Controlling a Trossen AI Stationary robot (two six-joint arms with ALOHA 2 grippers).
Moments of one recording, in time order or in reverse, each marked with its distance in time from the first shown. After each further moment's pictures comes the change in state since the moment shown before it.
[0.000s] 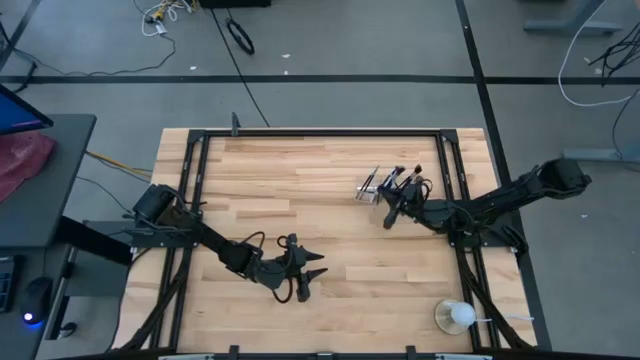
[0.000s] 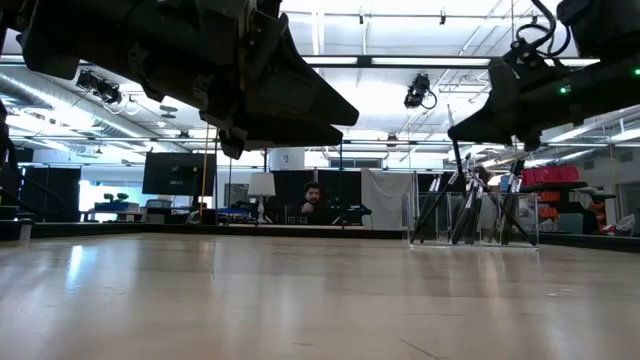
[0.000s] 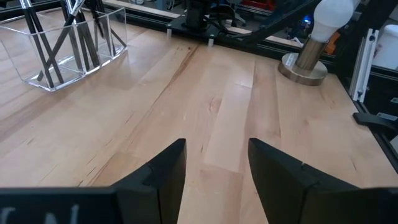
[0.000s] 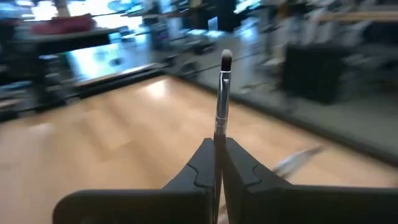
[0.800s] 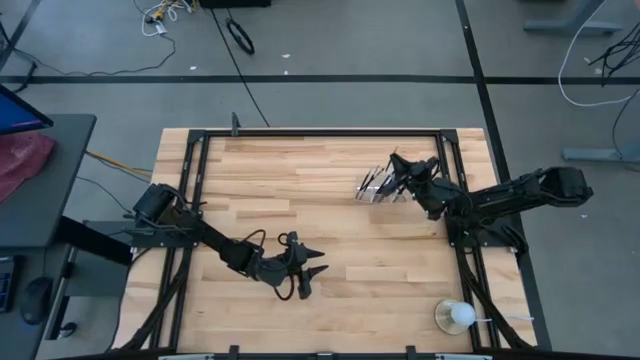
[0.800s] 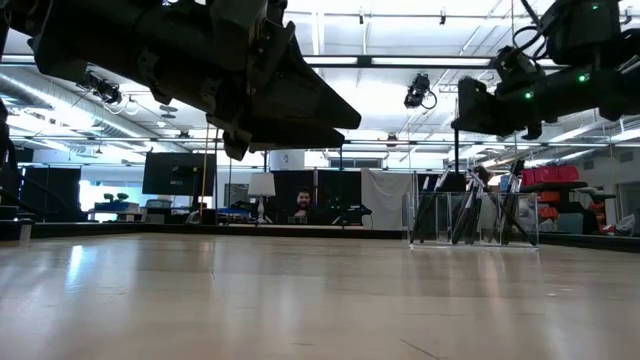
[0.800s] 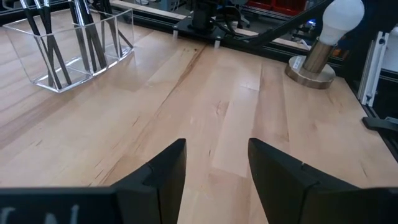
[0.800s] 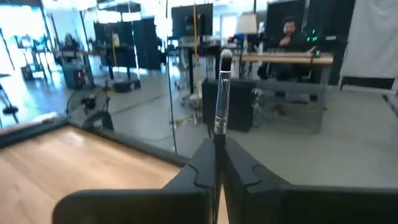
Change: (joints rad) left arm 0.017 0.000 0.000 0.000 0.000 -0.001; right arm -0.268 0.016 0.000 0.223 0.123 -0.209
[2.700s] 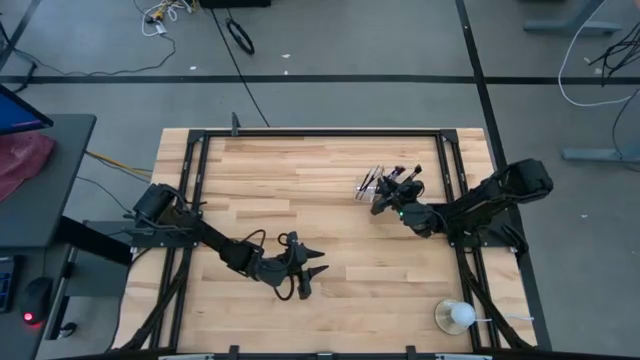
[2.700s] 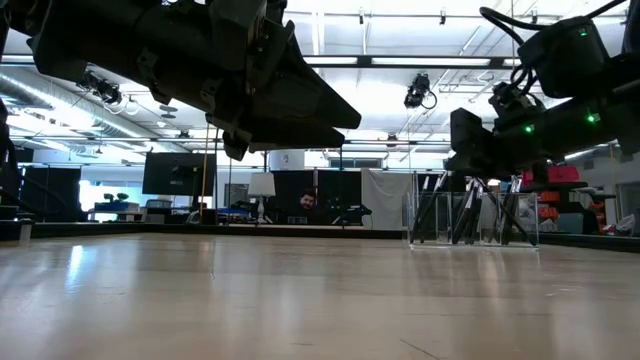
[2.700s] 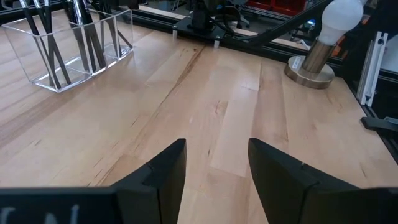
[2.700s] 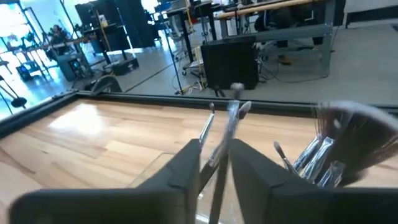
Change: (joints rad) left arm 0.000 0.000 0.000 0.001 0.000 -0.001; right arm 0.200 0.392 0.036 0.027 0.201 0.484
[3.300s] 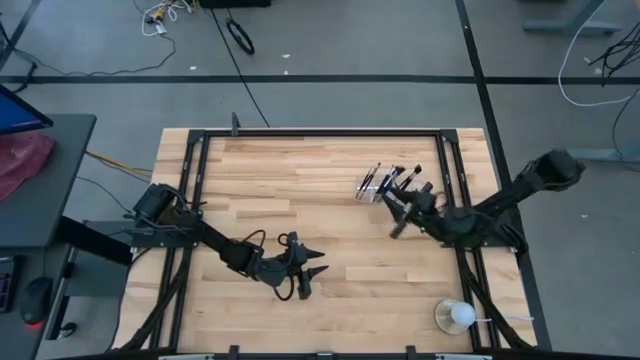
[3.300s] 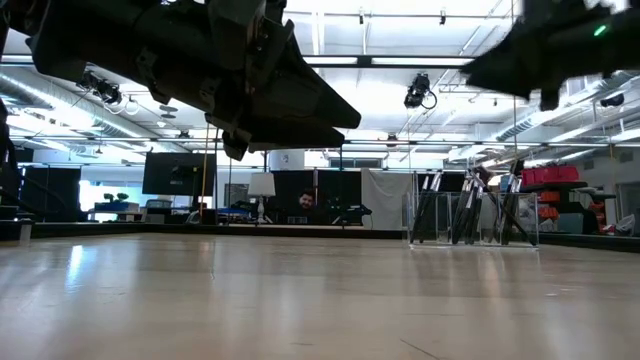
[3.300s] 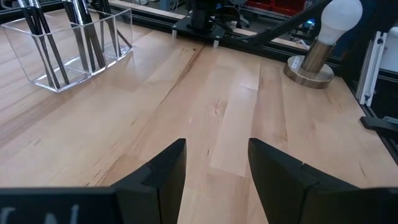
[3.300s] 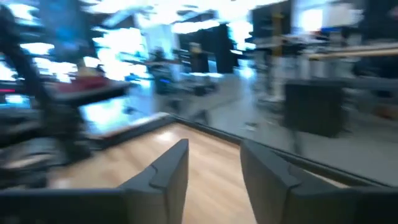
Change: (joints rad) left arm -0.002 0.000 0.000 0.000 0.000 0.000; right arm 0.287 -0.407 0.005 -0.001 -0.021 -0.453
